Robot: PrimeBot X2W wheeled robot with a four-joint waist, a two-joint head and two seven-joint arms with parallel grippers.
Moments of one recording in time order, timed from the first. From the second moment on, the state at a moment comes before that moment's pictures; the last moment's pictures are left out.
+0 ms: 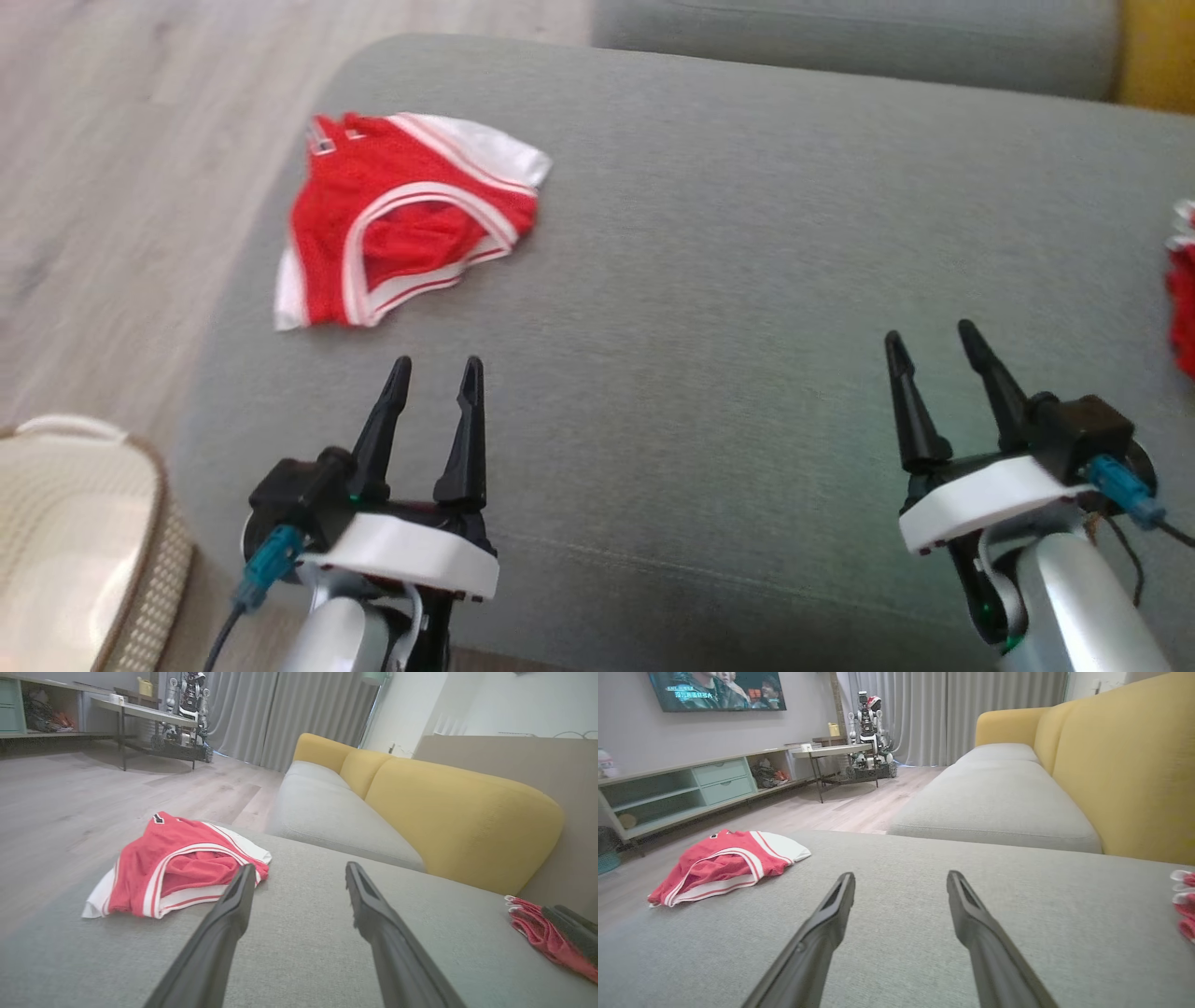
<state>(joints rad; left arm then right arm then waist) -0.05 0.05 -0.35 0.08 -0.35 0.08 -0.26 -0.15 -0.12 0.05 0.28 0.20 0.13 -0.26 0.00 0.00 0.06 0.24</state>
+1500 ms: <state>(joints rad) -0.20 0.04 -0.15 0.14 -0.31 0.00 -0.26 -0.17 -0.19 0.08 0.17 0.22 0.13 -0.22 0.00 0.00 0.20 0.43</state>
